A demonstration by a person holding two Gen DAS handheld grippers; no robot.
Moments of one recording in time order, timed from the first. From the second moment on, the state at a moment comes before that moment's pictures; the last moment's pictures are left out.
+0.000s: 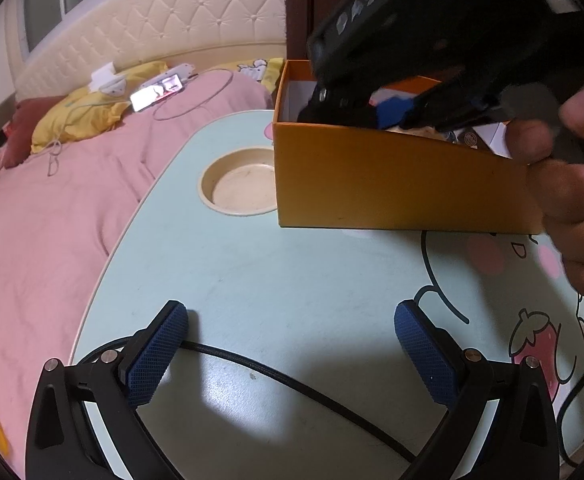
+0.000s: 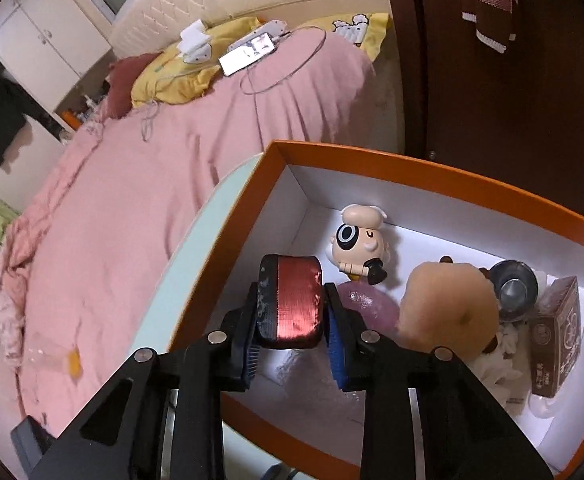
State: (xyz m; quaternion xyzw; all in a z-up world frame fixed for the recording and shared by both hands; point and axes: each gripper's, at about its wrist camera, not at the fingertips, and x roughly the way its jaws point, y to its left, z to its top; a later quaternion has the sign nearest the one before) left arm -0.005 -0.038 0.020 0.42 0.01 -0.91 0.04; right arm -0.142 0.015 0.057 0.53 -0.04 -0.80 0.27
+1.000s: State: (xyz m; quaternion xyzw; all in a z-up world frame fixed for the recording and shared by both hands) left arm -0.006 -0.039 0.013 0.42 0.01 -0.91 0.04; right arm 0.034 0.112 0.048 0.42 0.09 -0.89 0.14
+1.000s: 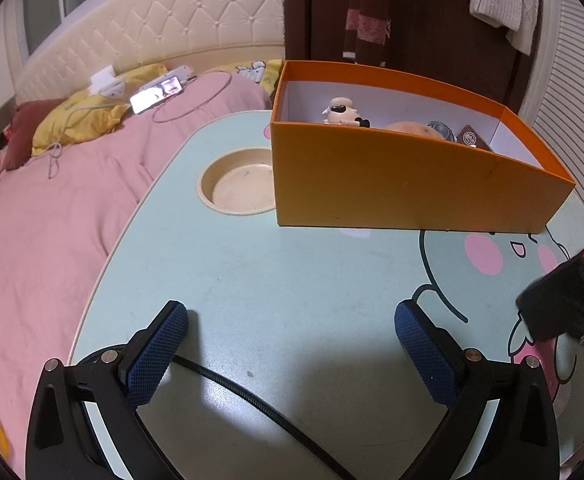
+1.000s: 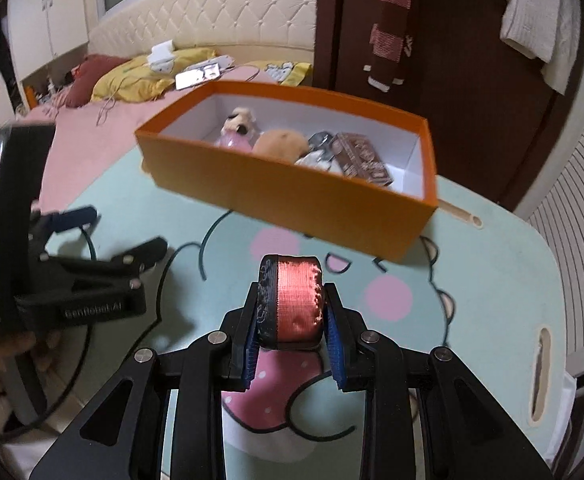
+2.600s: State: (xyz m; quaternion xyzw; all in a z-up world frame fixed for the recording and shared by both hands) left arm -0.170 0.050 0.068 0.54 -0.03 -0.83 -0.10; right arm 0.024 0.217 0.038 0.40 -0.24 -0.86 0.23
